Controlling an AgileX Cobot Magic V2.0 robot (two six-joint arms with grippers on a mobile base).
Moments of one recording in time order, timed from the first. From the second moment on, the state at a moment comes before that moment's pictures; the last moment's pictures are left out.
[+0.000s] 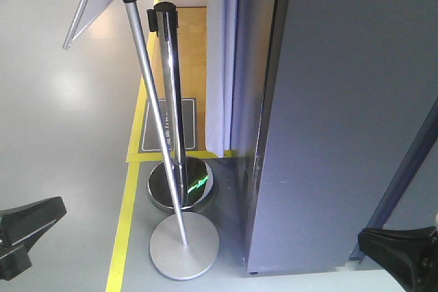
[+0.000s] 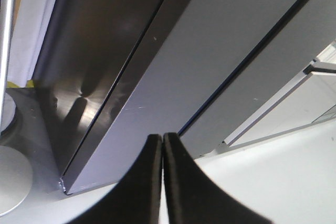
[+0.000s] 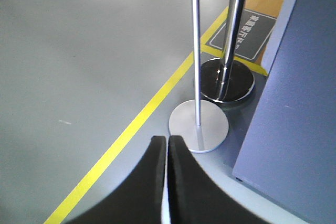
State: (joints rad) left arm -0.01 0.68 -0.31 1.67 -0.59 -2.10; right arm 0.00 0.62 -0.45 0.83 0.78 -0.95
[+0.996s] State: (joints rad) left arm -0.01 0.68 -0.30 0.84 -0.64 -2.12; right arm 0.00 0.62 -0.45 0.83 0.79 -0.95
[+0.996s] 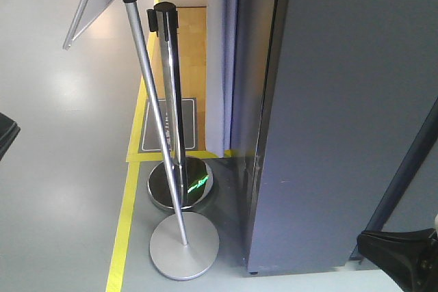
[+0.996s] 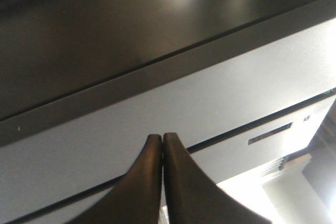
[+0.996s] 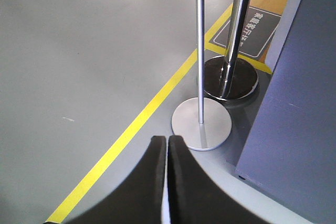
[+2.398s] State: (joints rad) left arm -0.01 0.01 0.02 0.24 0.07 -0.22; right arm 0.00 0.62 -0.45 0.83 0.79 -0.95
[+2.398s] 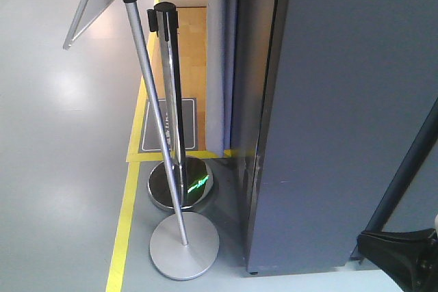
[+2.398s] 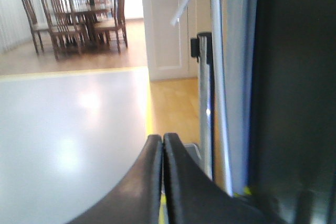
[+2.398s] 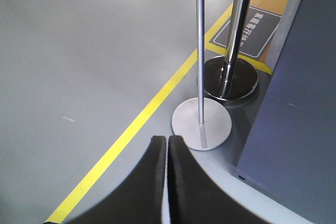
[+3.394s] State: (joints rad) left arm 0.09 -0.01 0.02 0.24 0.08 -0.19; right arm 0.00 0.62 -0.45 0.83 0.80 -0.95
